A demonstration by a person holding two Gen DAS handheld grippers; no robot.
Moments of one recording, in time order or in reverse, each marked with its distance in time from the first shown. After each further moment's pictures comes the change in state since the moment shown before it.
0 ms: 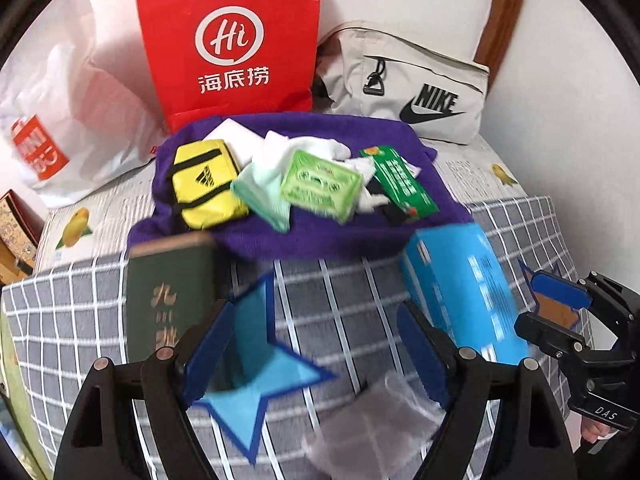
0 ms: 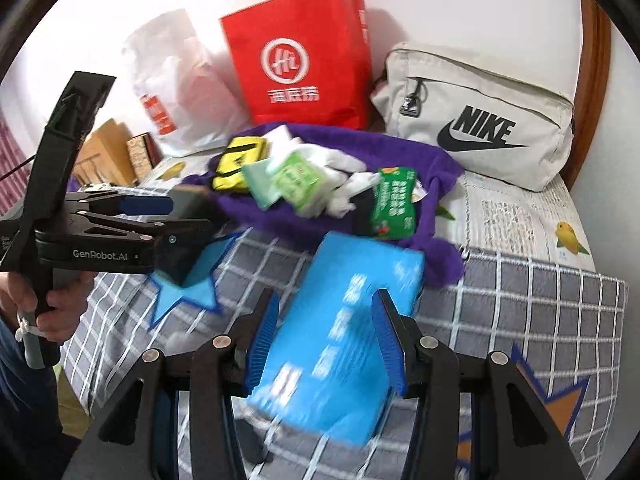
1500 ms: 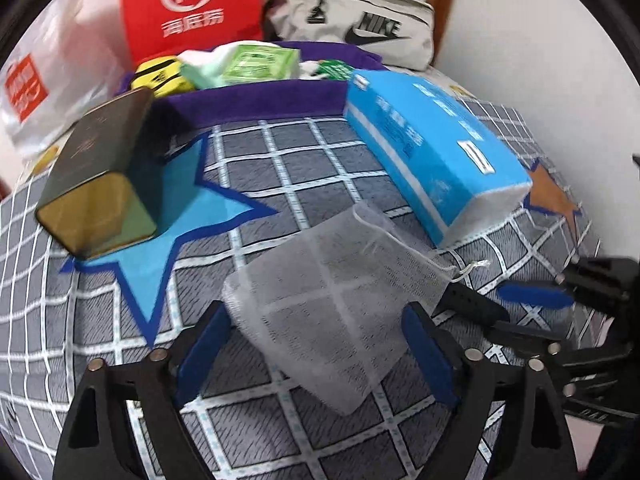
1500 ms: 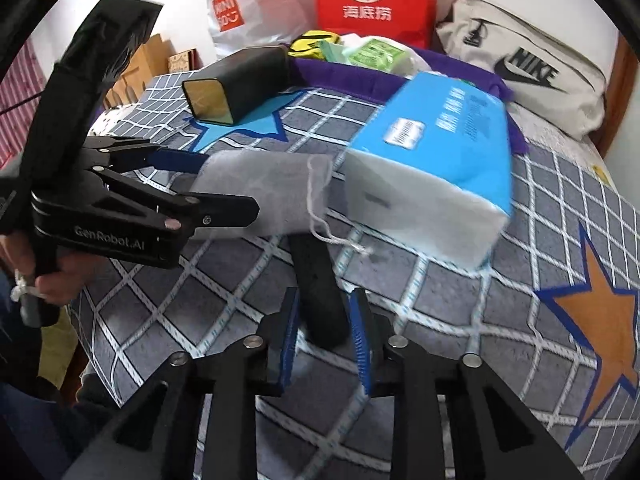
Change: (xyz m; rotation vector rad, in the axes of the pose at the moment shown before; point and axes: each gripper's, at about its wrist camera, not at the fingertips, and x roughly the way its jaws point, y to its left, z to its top) left arm 0.034 -0.038 -0.134 0.118 0.004 -0.051; right arm 0.024 0.041 -0.134 -0.147 0.122 0.006
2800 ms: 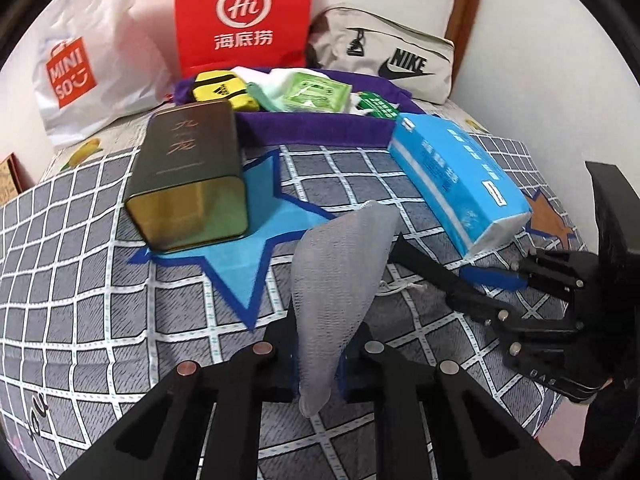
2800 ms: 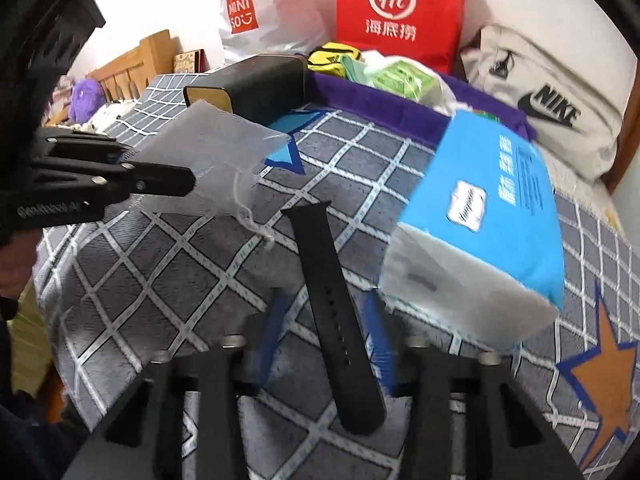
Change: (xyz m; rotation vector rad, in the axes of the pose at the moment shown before) left arm -0.043 0.058 -0.011 -0.086 -0.074 -0.006; right arm 0.031 0.032 0.034 -0.072 -0.058 -0.029
